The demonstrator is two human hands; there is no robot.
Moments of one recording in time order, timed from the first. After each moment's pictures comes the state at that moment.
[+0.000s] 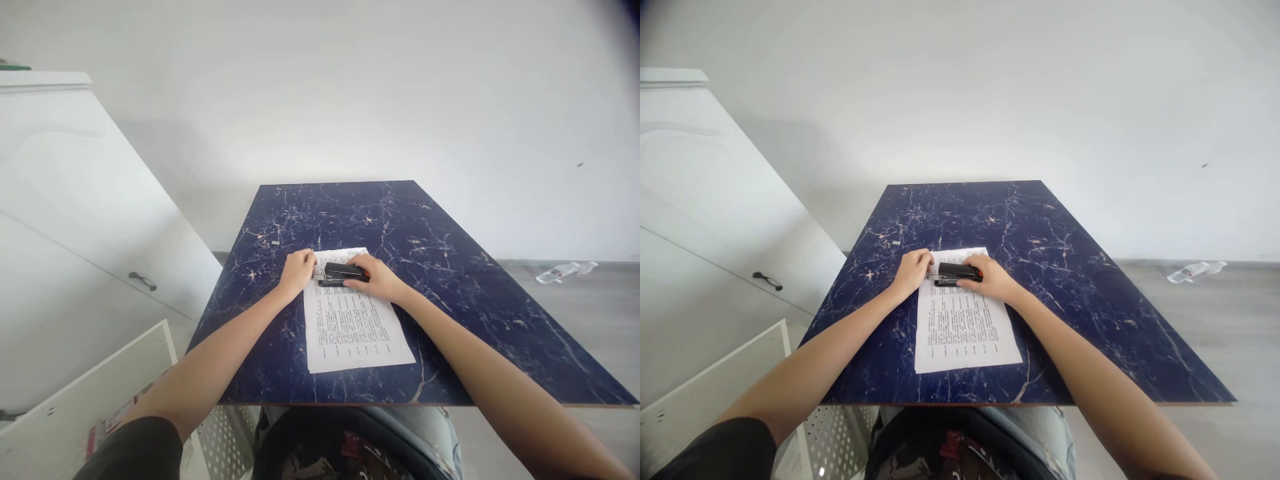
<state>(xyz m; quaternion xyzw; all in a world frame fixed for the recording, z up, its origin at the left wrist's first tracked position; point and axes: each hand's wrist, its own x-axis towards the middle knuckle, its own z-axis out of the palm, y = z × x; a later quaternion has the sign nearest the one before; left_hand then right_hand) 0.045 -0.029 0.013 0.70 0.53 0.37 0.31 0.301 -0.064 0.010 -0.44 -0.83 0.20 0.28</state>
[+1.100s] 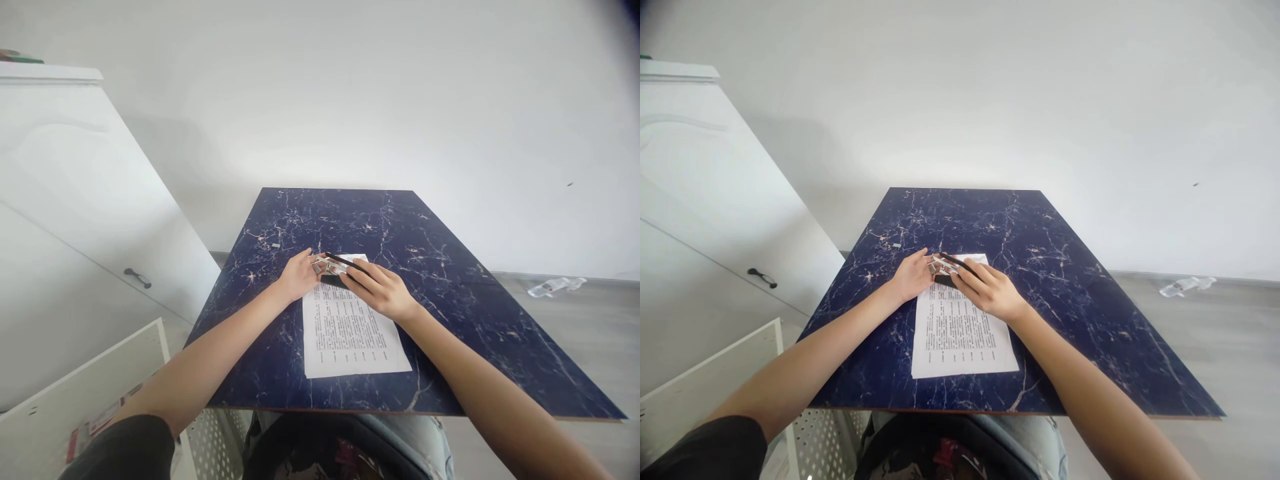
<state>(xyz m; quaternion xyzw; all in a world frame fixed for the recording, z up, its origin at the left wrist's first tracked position) 0.053 -0.021 0.009 0.22 0.23 0.40 0.86 0.299 -0.093 0.025 -0.30 -0.90 -0.16 0.27</state>
